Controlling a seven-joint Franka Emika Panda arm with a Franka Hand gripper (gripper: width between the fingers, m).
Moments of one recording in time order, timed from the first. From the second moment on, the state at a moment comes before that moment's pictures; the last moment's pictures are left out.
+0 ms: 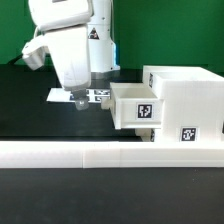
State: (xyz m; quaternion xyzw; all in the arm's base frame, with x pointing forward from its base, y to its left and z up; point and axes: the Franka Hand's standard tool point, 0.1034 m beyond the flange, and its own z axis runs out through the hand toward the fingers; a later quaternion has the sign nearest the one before) arm 0.574 -0.065 0.064 -0.68 -0.72 -0.08 0.11
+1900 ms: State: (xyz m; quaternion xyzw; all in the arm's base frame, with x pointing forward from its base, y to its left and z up) arm 0.598 0.024 0.059 -0.69 -0.71 -0.10 0.13
